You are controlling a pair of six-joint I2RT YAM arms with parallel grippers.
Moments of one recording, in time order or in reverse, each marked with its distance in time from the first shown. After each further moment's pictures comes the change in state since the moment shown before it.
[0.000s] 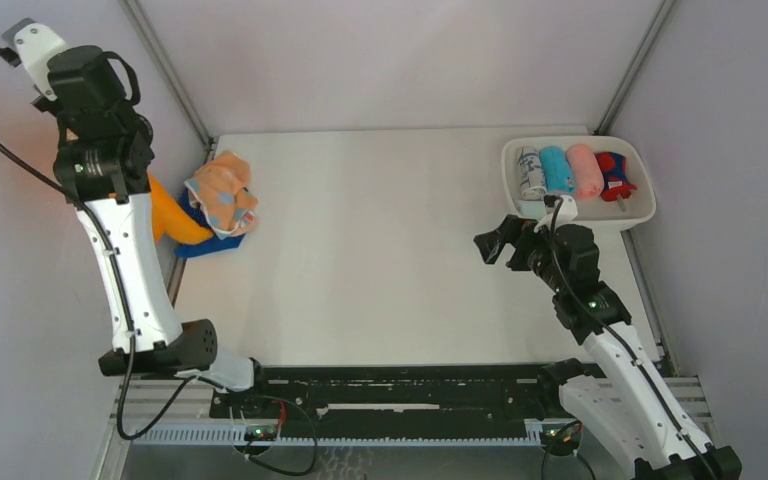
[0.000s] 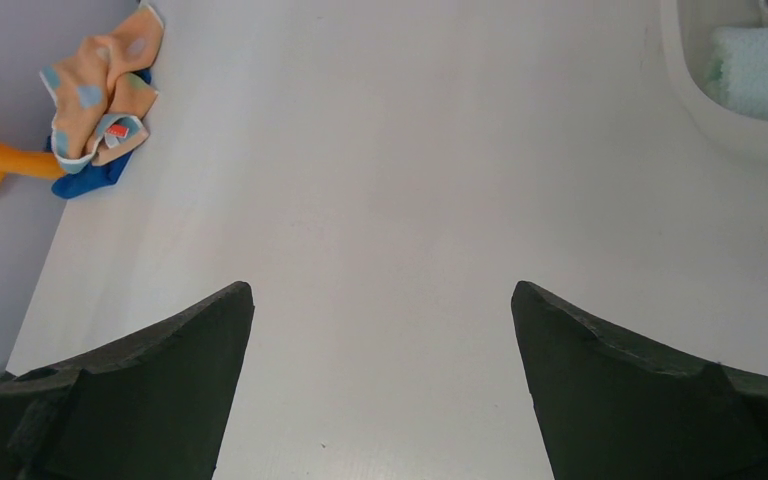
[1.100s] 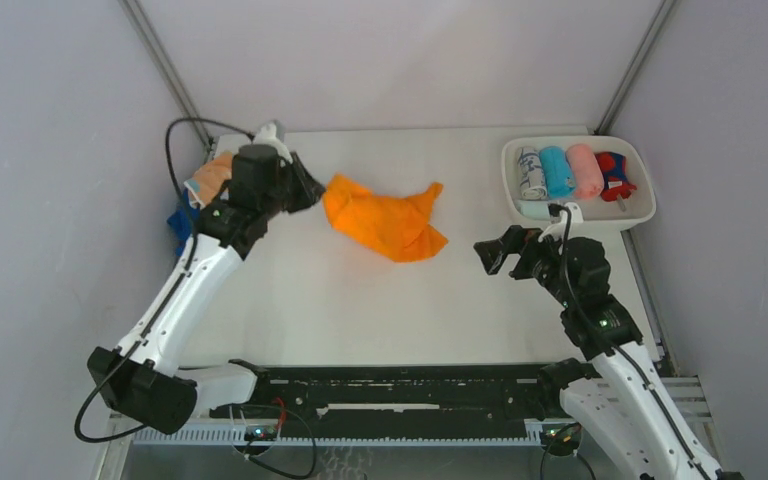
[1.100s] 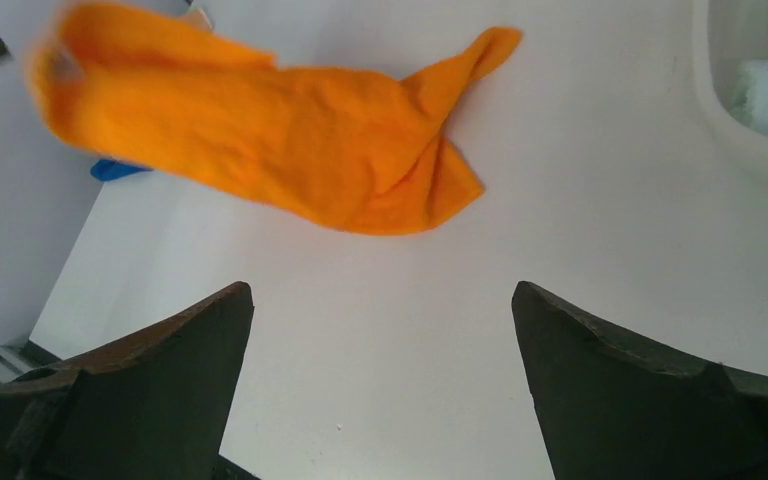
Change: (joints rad) left arm -0.560 -0.267 -0.847 0.360 0.789 -0.292; right arm 0.036 -0.137 0.000 -0.055 -0.007 -0.016
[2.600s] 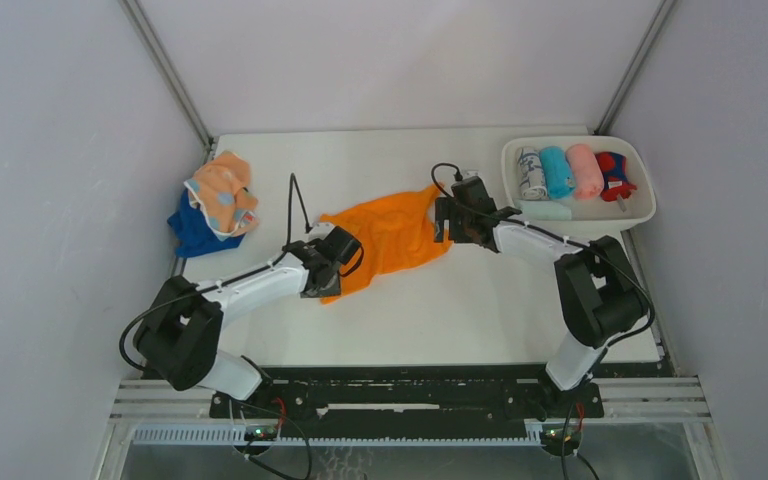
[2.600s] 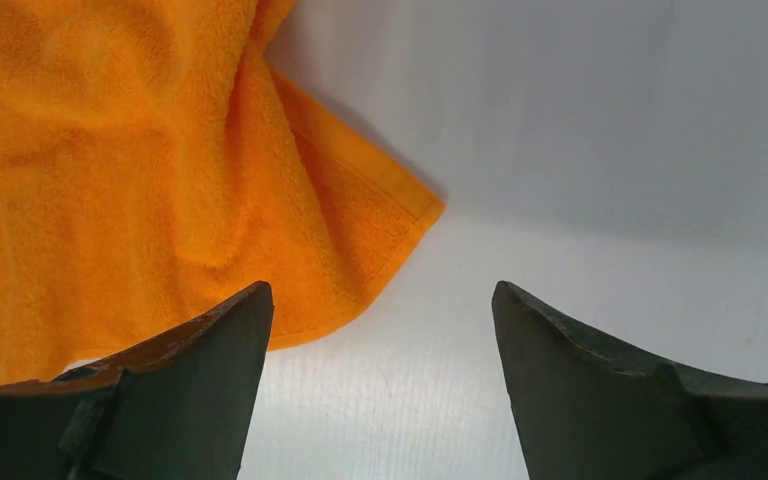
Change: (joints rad) left arm -0.307 0.216 -0.524 -0.152 -0.502 -0.170; right arm 0.148 1.084 0.401 0.097 0.271 -0.054
